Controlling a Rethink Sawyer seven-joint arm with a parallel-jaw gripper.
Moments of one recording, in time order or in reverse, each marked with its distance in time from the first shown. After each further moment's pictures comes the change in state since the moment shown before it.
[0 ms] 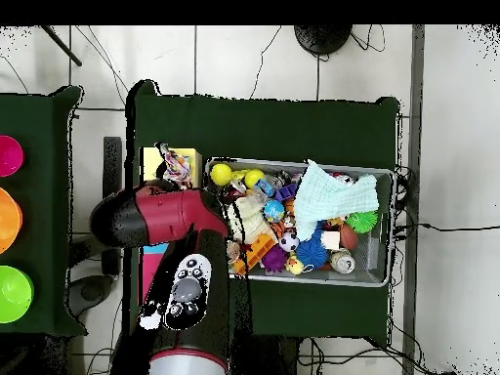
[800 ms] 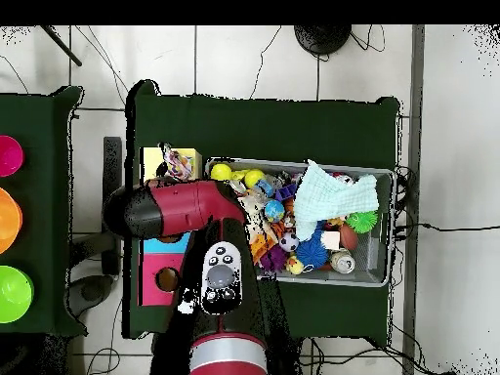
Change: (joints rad) arm -0.127 -0.047 0.154 0.022 -0.088 0.069 0.000
